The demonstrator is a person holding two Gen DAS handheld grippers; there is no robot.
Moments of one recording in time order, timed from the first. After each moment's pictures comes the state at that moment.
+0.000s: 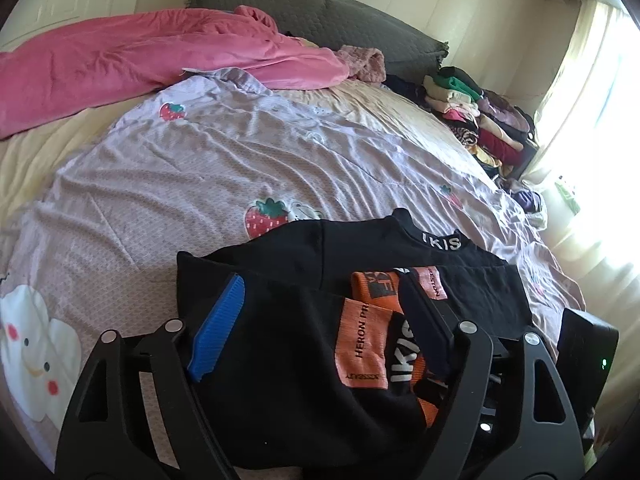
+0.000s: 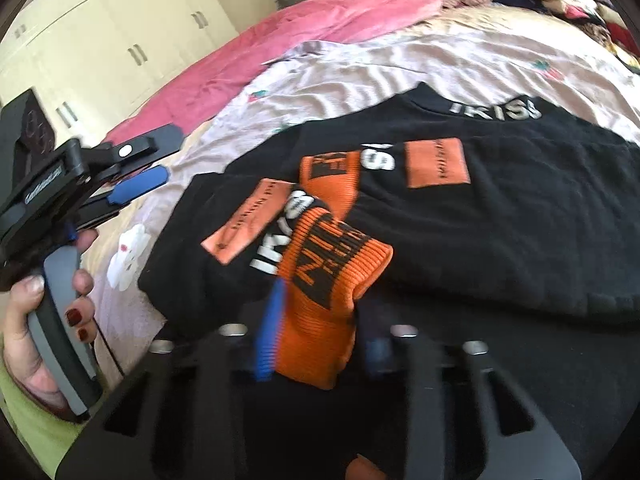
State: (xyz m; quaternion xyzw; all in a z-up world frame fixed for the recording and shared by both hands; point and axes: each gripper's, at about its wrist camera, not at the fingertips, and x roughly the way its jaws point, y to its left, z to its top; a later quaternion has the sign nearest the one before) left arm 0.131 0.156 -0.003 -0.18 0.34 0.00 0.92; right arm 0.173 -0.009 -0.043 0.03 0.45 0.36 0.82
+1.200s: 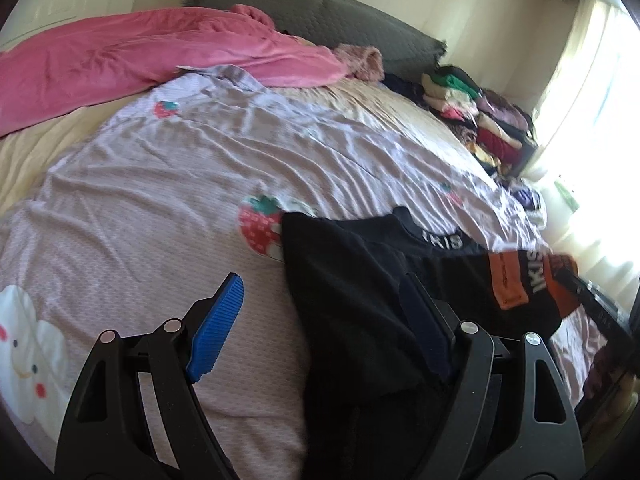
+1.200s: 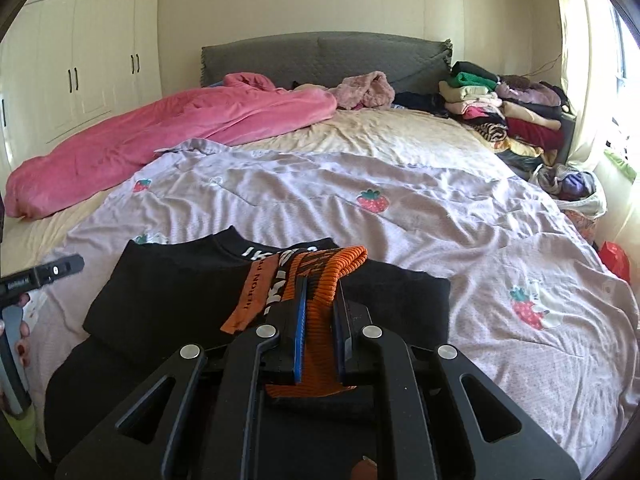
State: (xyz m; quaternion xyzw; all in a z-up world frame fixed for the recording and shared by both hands) left arm 0.139 0.142 -0.013 -0.17 0.34 -0.01 0.92; right arm 0.202 -0.131 0.038 -0.06 0.30 0.16 0.94
